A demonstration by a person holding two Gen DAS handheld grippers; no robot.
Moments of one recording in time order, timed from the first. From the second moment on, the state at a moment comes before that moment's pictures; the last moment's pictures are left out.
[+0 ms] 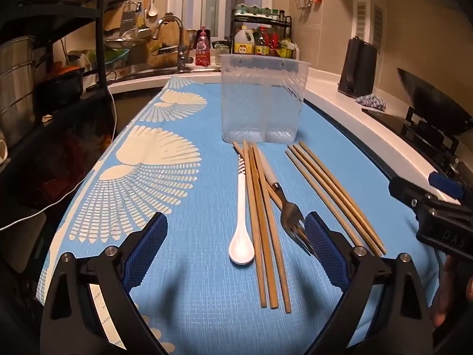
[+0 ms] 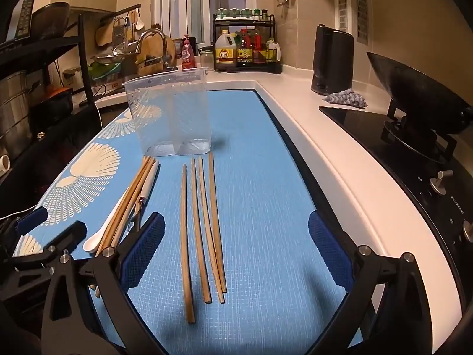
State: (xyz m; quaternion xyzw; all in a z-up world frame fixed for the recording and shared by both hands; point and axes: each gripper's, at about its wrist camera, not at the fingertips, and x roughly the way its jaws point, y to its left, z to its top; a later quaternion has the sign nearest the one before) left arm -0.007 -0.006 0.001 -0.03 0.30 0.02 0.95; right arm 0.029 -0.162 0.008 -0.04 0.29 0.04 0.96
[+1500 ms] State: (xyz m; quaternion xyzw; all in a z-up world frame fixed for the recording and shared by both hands) left arm -0.013 -0.008 0.009 -0.04 0.29 -0.02 0.96; right arm 0.025 -0.194 0.014 -0.04 0.30 0.06 0.95
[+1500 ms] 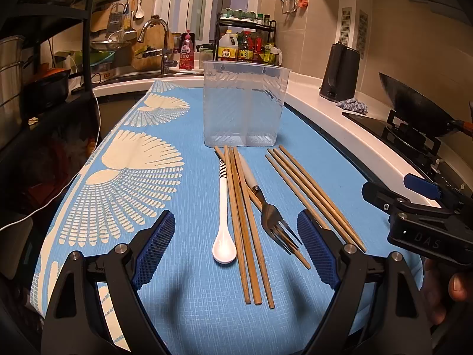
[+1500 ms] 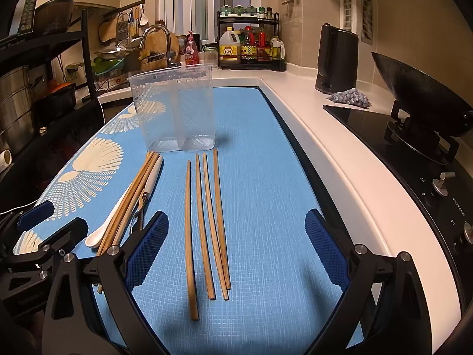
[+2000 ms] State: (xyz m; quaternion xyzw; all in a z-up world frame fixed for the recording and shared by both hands) left arm -0.012 -0.008 0.009 -0.04 0.29 -0.02 0.96; right arm 0.024 -0.193 0.014 -0.04 0.30 0.06 0.95
